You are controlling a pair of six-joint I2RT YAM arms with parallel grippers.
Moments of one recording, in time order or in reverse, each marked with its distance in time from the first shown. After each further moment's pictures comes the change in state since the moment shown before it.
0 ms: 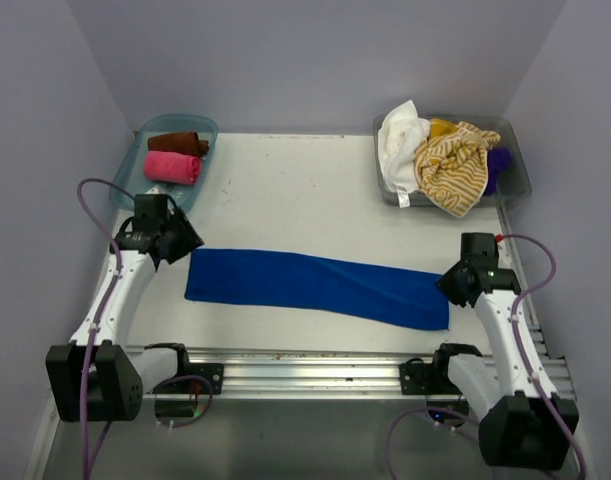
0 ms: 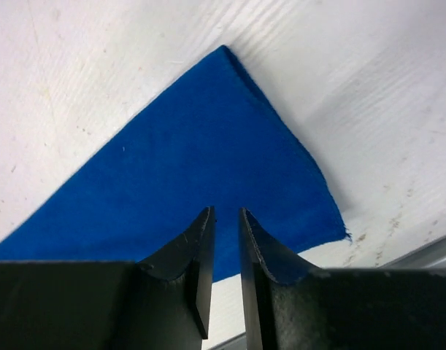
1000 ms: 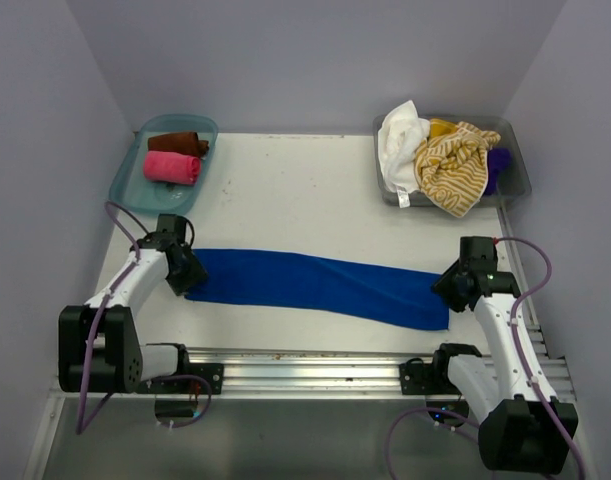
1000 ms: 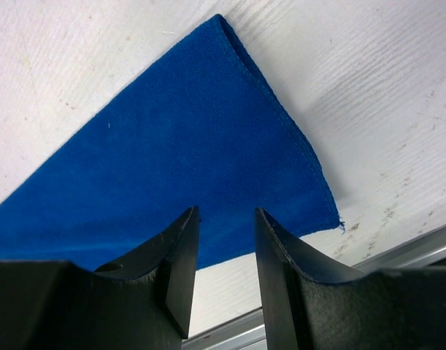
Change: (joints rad) left arm -0.056 0.168 -0.141 -0.053 -0.114 -0.090; right arm 0.000 0.033 0.002 -0.005 -0.063 -0.059
